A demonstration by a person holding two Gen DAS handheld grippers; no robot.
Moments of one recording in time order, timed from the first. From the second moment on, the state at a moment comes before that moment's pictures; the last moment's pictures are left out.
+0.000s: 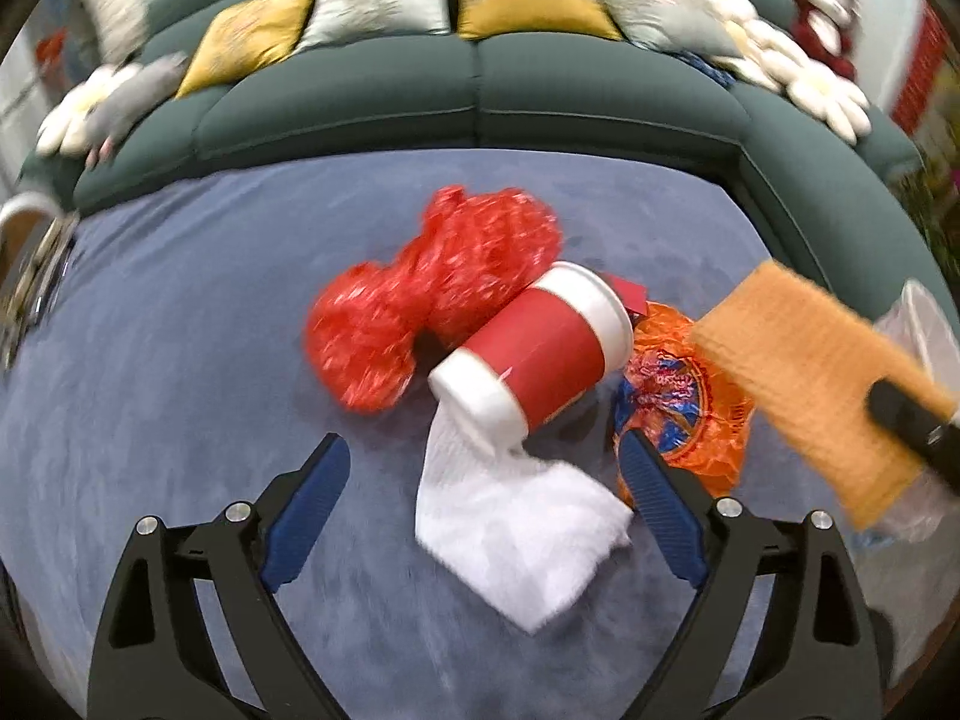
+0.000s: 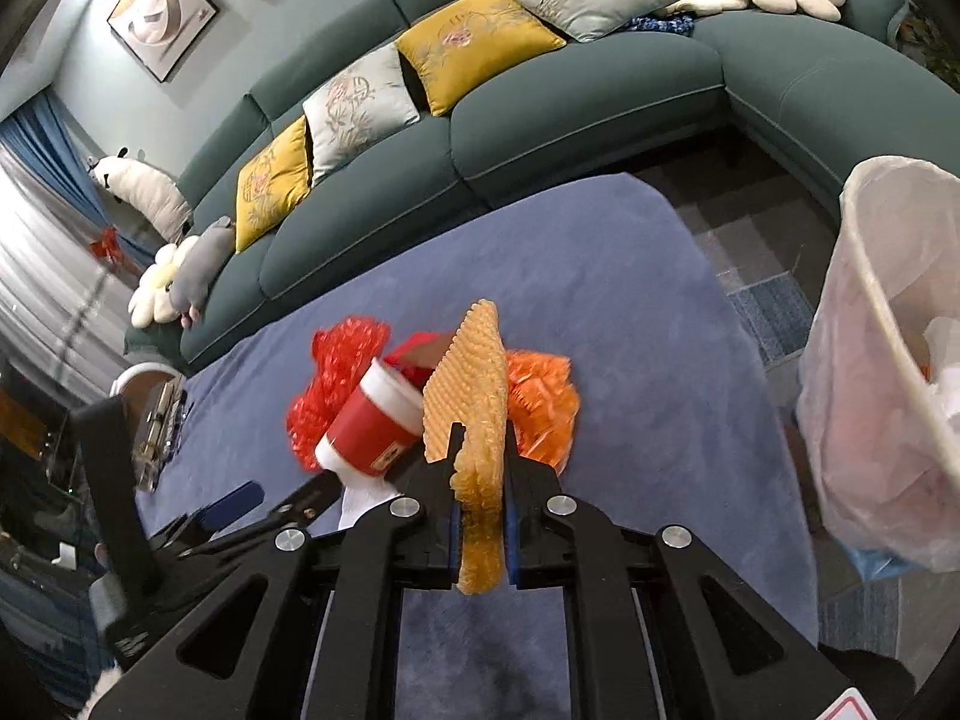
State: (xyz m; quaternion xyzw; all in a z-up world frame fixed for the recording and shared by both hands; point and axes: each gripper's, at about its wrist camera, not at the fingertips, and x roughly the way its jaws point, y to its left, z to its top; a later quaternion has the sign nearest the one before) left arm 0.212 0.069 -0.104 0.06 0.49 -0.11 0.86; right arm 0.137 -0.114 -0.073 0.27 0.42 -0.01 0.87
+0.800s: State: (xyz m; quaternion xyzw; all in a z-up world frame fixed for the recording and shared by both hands) left arm 0.243 0.032 -0.141 0.11 0.48 -0.18 0.85; right arm 0.164 -0.127 -0.102 0.27 0.44 -0.03 0.86
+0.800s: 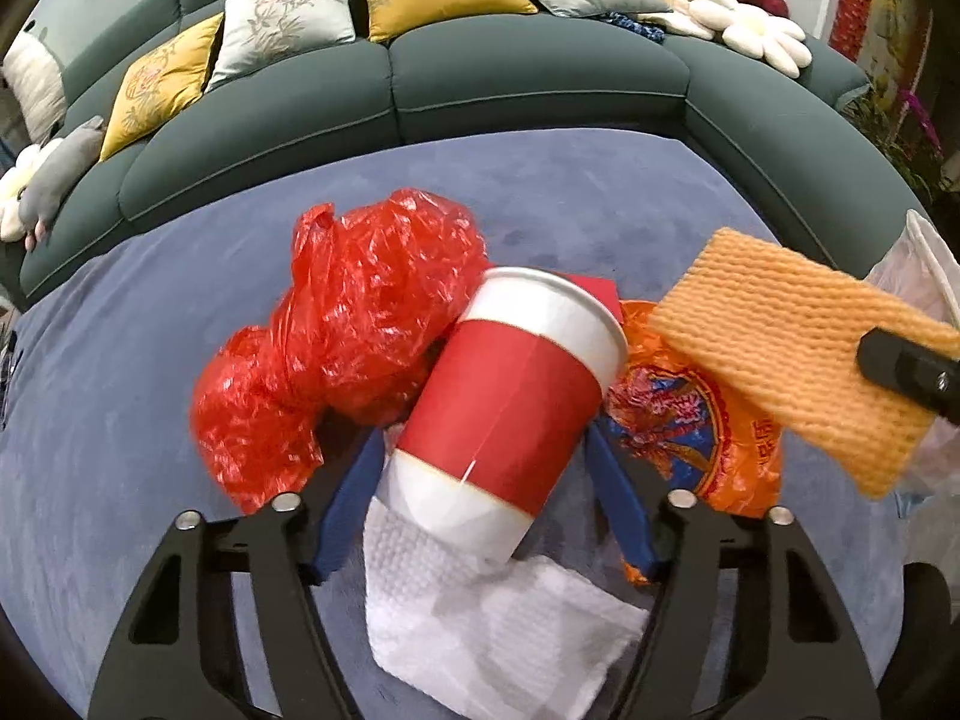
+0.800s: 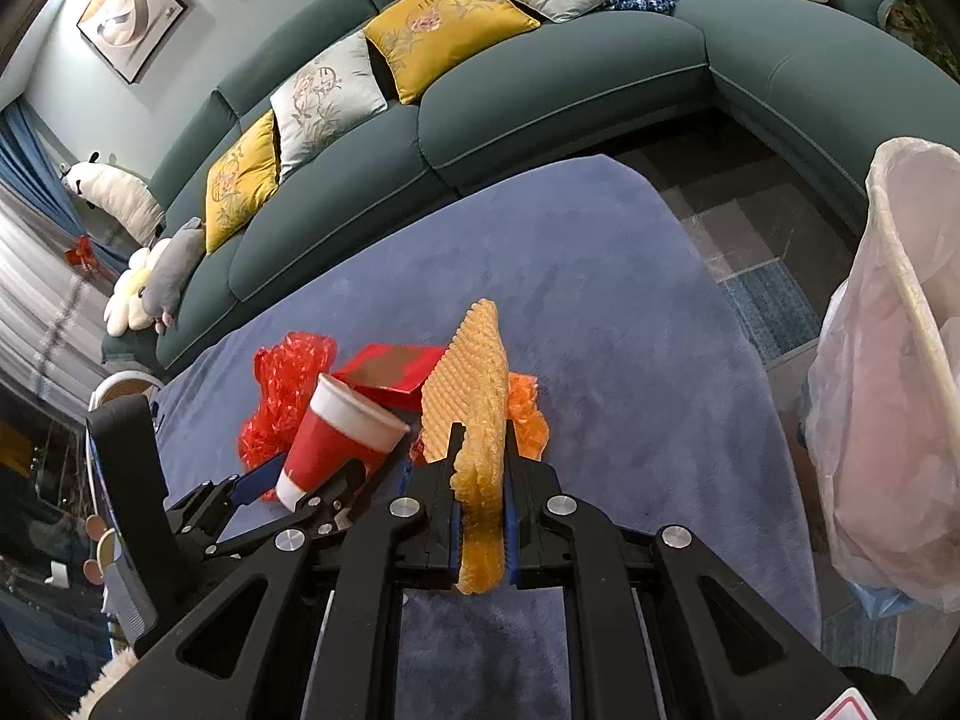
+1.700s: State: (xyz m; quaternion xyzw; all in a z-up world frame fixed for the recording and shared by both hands) left arm 0.161 -0.020 -0.055 0.05 0.47 -0.18 0.87; right arm 0.095 -0.172 -0.039 0.29 0.37 -0.04 0.88
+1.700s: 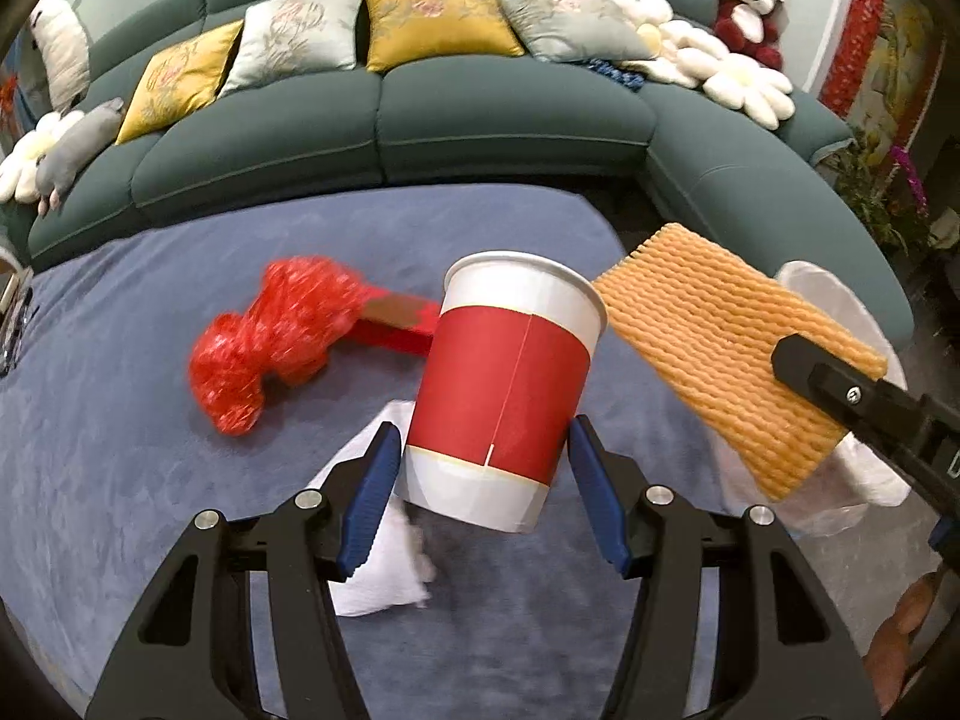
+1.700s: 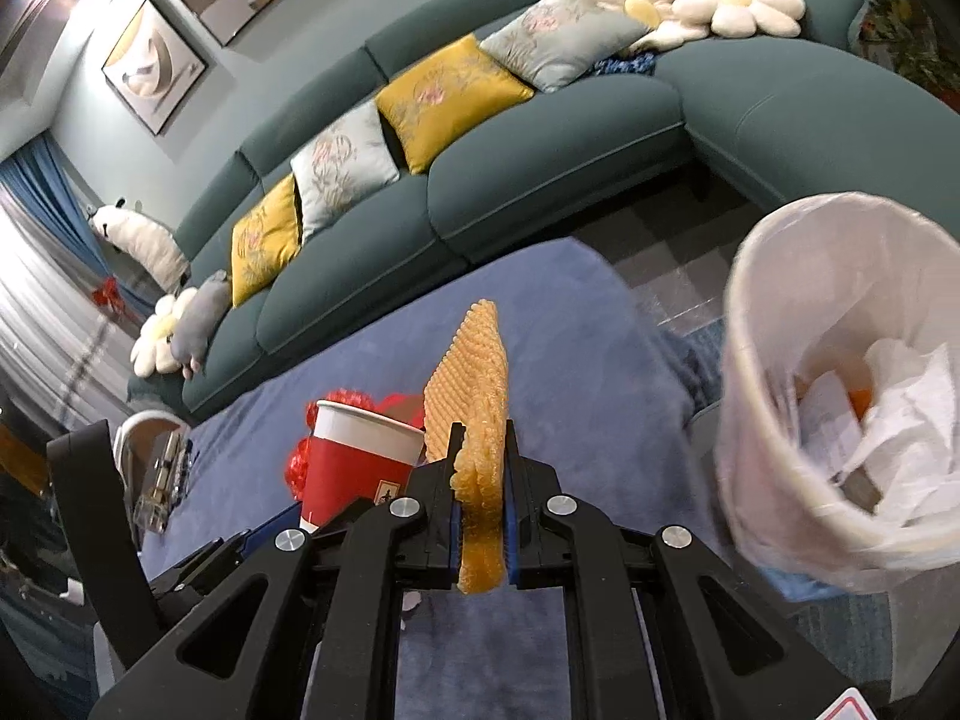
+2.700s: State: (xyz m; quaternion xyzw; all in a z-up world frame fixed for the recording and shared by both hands) left arm 0.086 -0.245 -0.040 0.13 0.46 -0.33 0.82; right arm -0.043 -0.364 -0.036 0.33 0.30 -0.22 0.87
